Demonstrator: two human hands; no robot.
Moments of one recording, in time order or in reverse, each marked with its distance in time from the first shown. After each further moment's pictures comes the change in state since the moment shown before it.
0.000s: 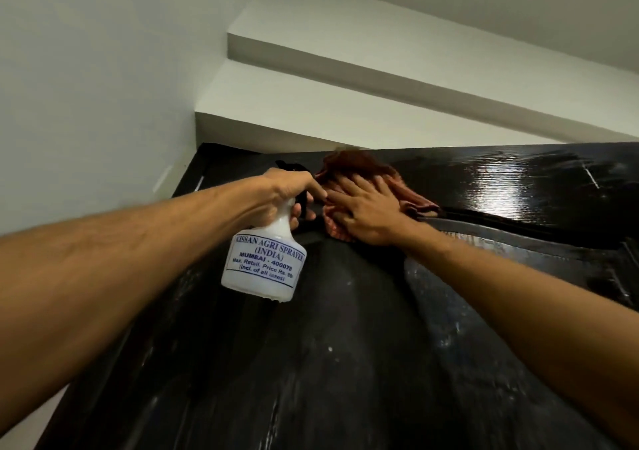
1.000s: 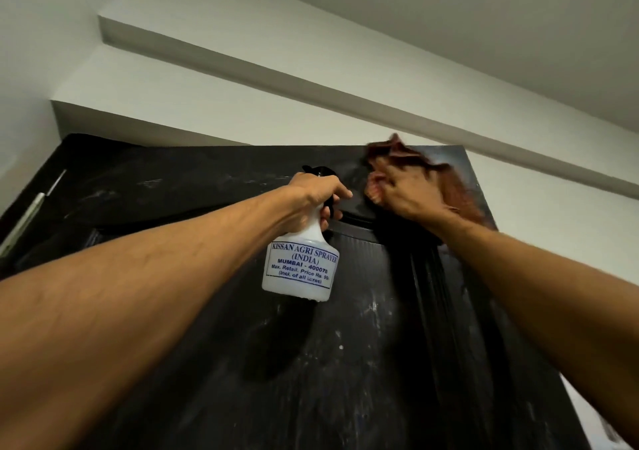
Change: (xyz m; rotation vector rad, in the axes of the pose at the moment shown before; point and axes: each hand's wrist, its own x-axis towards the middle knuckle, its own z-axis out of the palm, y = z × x) left_hand -0.042 0.090 0.253 -0.138 -0.155 0.077; right_hand -0.153 0.255 -0.055 0.048 0.103 0.469
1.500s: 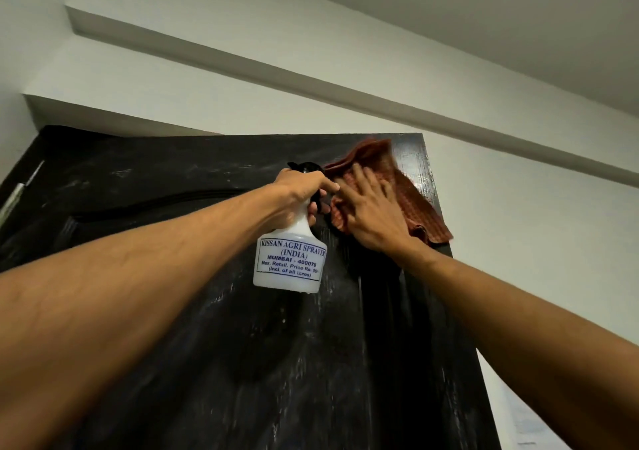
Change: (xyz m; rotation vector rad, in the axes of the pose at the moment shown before) left_hand -0.025 0.016 0.050 -0.049 0.072 -0.027; right_hand -0.067 0.007 0.005 0.030 0.018 -0.221
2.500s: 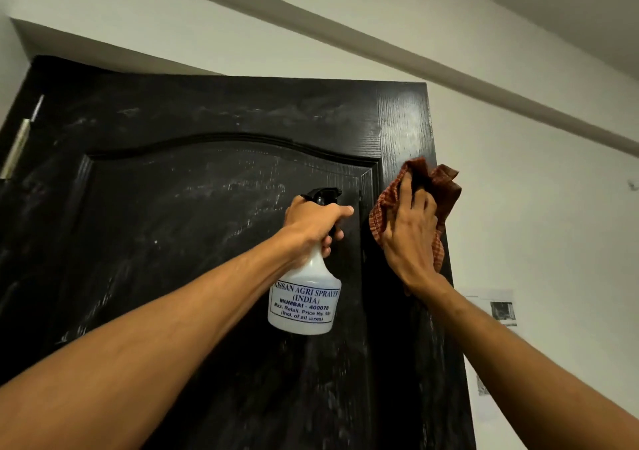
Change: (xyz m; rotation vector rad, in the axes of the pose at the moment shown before) left_hand -0.106 -0.094 0.014 -0.085 -0.057 -0.120; right_hand -0.154 -0.031 -0.010 0.133 0.209 0.421
